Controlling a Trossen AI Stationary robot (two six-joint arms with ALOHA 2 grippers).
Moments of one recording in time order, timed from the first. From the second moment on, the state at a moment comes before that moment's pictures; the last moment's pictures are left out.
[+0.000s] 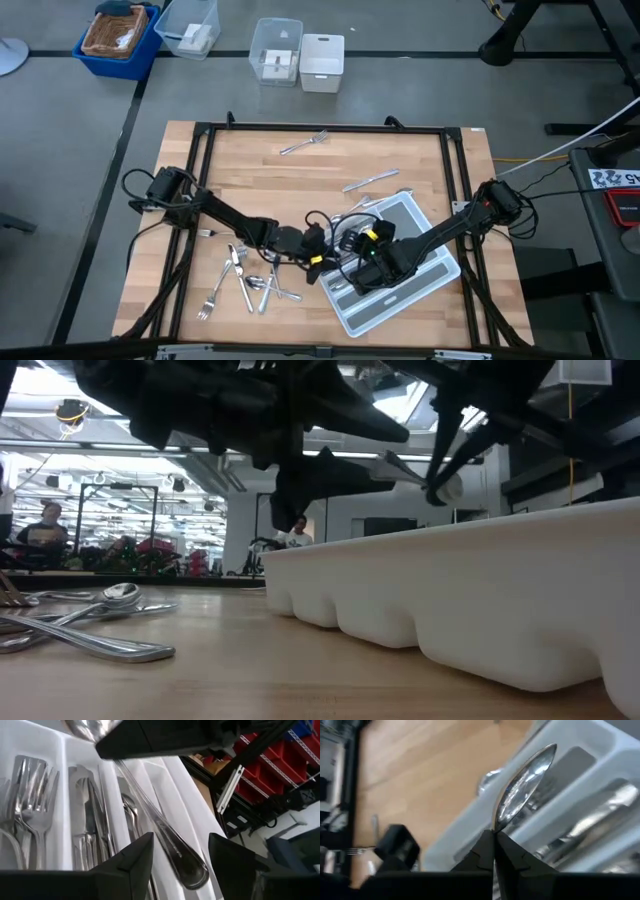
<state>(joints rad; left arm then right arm) -0.29 1.86 0.88 0.67 -0.12 -0.68 0.51 1.84 1.40 -0.98 0.71 2.33</state>
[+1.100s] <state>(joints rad) -0.28 1.86 0.88 0.55 -0.06 -0.68 0.51 1.84 1.40 -0.88 0.77 2.19</state>
